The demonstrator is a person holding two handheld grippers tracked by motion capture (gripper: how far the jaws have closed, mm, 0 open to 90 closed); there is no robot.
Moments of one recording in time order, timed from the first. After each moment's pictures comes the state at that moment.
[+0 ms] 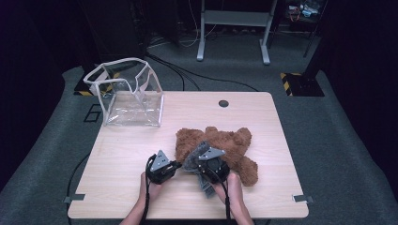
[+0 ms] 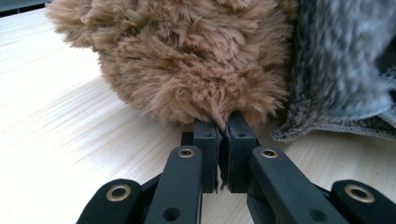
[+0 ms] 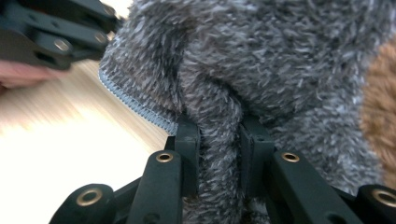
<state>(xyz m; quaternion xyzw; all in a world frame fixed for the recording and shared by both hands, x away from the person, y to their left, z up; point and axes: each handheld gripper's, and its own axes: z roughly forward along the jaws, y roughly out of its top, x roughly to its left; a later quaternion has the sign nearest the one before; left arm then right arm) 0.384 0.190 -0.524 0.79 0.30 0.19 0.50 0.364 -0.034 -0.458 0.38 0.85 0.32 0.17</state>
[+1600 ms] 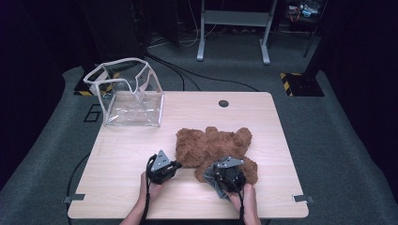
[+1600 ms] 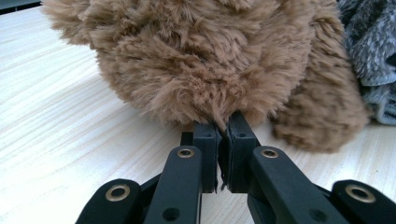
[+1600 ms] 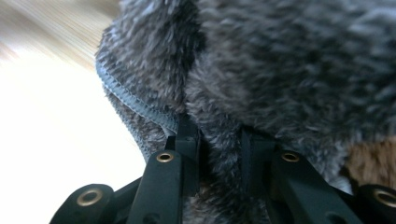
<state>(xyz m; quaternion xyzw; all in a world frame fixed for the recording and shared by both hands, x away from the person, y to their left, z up) 0.384 0.190 -0.523 0.80 0.29 0.19 0.49 0.353 -0.086 -0.496 0.43 0.83 0.31 0.16</state>
